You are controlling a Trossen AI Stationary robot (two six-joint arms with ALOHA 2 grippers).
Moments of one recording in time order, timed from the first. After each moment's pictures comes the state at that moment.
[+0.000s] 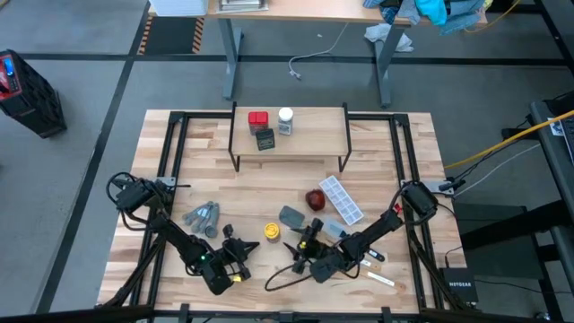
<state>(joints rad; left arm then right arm) -0.80 1.96 0.78 0.30 -1.10 -0.84 0.59 2.13 1.03 0.43 0.93 0.45</state>
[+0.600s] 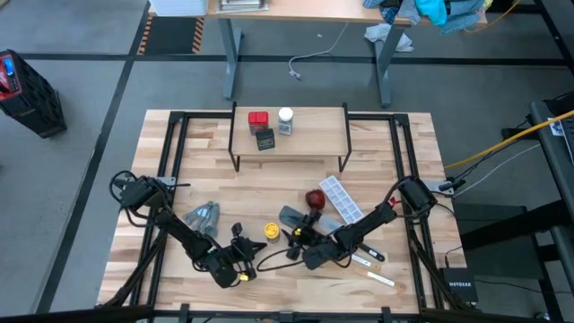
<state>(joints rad) -0.74 1.96 0.78 0.46 -0.99 -0.65 0.50 2.13 1.03 0.39 0.95 0.46</state>
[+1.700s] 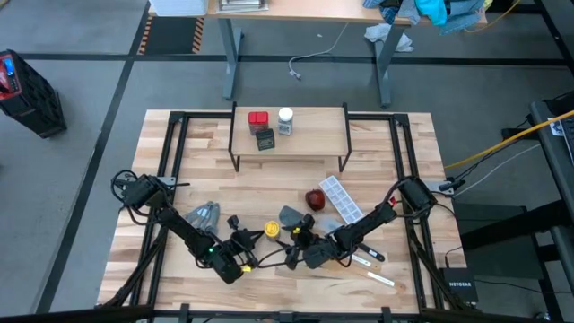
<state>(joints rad) -0.70 1.96 0.78 0.32 -1.11 -0.68 0.50 2.13 1.03 0.51 0.73 0.60</state>
